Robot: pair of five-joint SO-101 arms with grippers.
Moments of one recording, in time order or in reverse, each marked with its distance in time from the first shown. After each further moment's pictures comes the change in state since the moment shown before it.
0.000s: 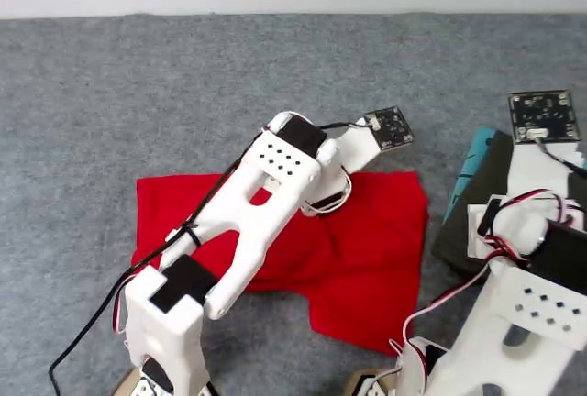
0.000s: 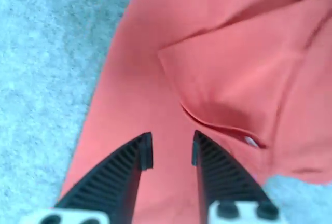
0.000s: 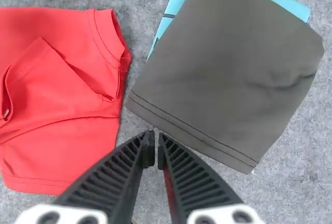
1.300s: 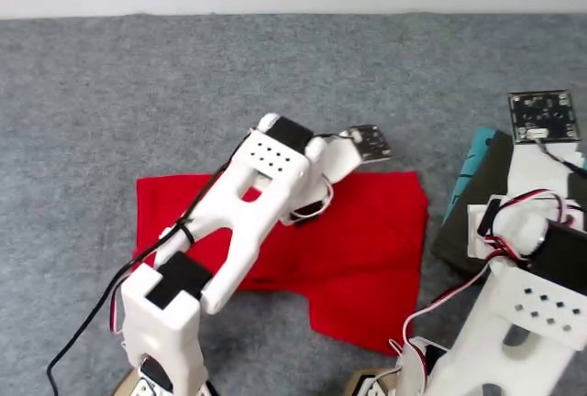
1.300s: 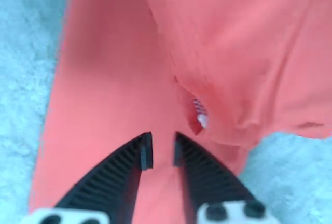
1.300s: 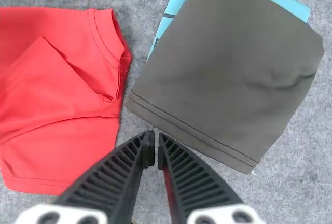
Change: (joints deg) left arm -3.4 0.6 1.7 6.3 -3.5; right arm 0.0 0.0 0.0 0.0 0.0
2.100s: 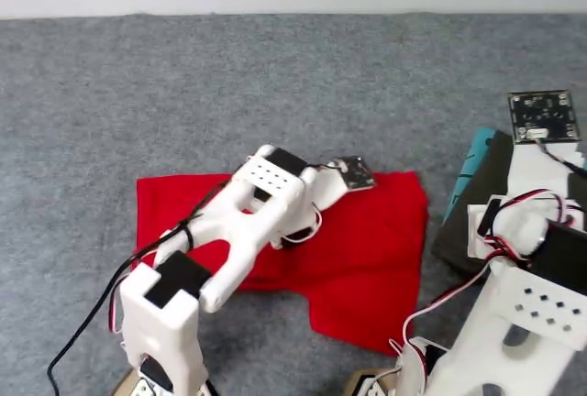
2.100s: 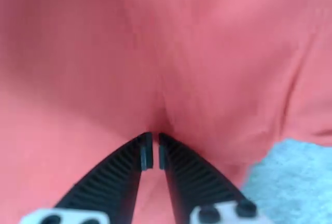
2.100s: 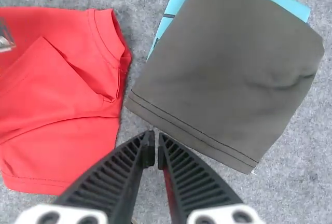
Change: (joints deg) left arm -1.7 0.0 19.6 -14.1 1.4; right arm 0.0 0.0 0.0 0.0 0.0
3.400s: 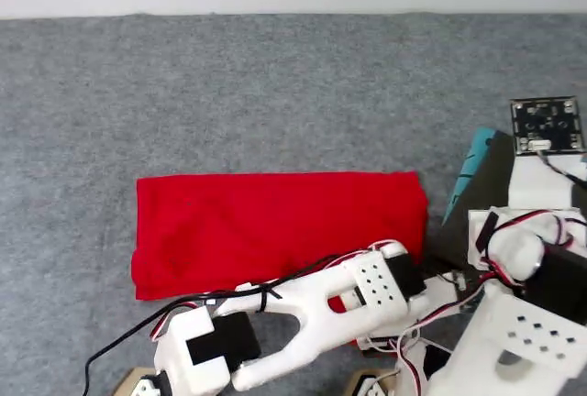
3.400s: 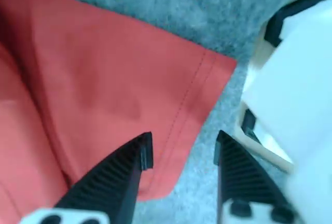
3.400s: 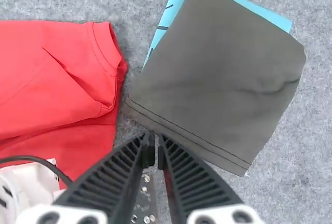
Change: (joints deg) left arm 35.2 0.0 -2.5 1.1 15.6; right arm 0.3 -4.7 0.0 0.0 0.0
